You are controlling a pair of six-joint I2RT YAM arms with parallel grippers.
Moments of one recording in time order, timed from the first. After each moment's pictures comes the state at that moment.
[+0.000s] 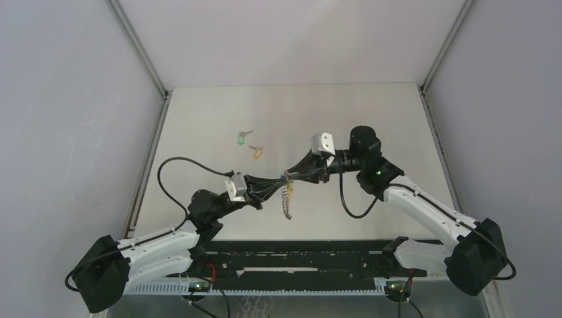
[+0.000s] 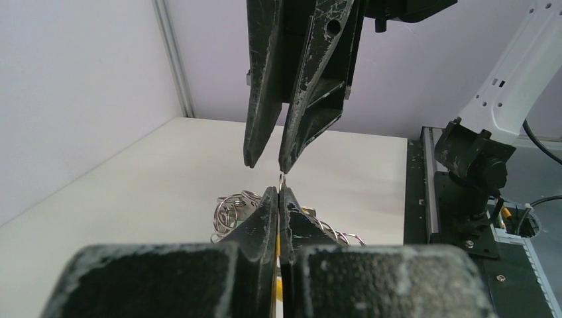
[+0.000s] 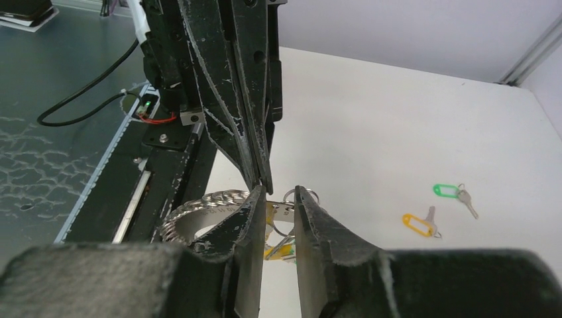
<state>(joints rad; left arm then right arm) -0.81 0.92 0.24 1.04 0.40 -0.09 0.60 1.15 0.85 0.16 -1.04 -0.24</state>
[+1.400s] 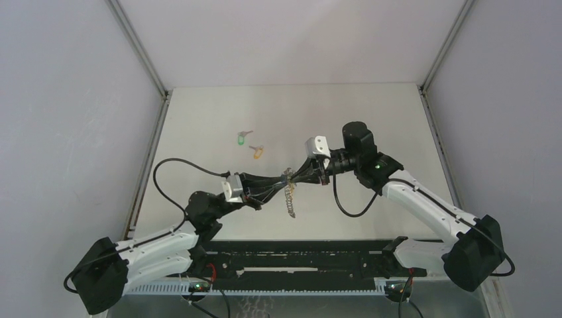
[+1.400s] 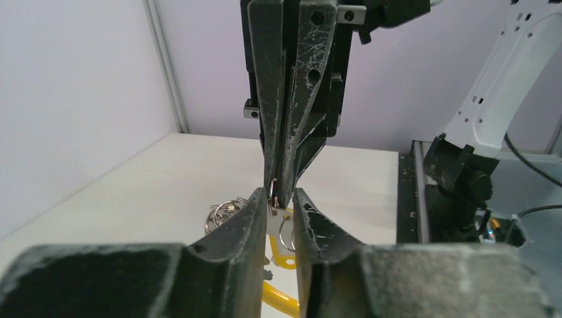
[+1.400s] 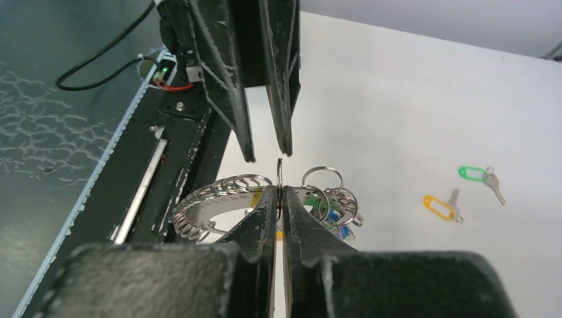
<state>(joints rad) -0.81 0.93 0.24 1.11 0.42 -0.12 0.61 1.19 0.93 -0.09 -1.09 -0.41</state>
